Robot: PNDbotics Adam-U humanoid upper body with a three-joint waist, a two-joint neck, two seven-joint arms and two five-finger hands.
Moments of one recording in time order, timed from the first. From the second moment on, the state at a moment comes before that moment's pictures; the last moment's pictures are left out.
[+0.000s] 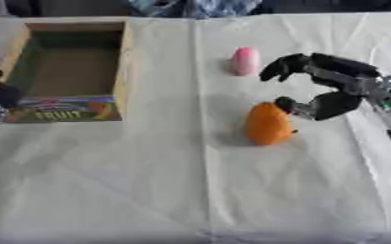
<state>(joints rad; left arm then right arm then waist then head) -0.12 0.36 0.00 -1.89 0.10 0.11 0.14 -0.66 -0.69 0.34 -1.32 0.25 -0.64 0.52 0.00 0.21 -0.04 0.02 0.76</state>
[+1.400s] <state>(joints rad) -0.12 0.36 0.00 -1.89 0.10 0.11 0.14 -0.65 -0.63 0.34 -1.21 0.63 -0.72 0.42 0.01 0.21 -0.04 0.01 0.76</state>
